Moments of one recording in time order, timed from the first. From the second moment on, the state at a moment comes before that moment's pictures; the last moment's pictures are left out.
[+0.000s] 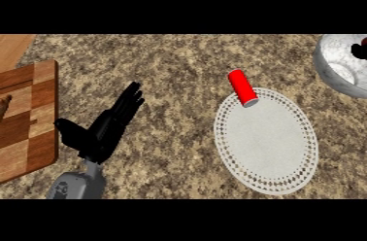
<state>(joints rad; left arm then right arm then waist) -0.14 0.05 -0.12 -1.57 0.19 -0.12 0.17 -1.00 -0.63 -0.32 -0.49 1.18 -0.12 0.28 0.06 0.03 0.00</state>
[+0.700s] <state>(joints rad) -0.14 0.04 -0.13 -1.58 0.17 -0.10 0.17 -1.02 -0.63 -0.62 -0.35 0.89 -0.33 0.01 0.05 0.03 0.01</state>
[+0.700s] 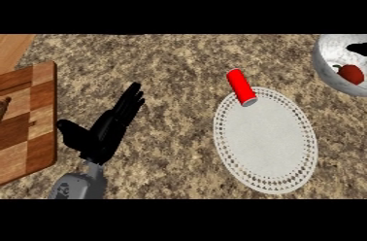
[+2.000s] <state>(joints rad) -0.04 0.08 -0.04 -1.58 0.18 -0.06 0.17 -0.41 -0.18 -0.80 -1.17 0.36 0.01 -0.56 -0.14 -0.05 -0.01</state>
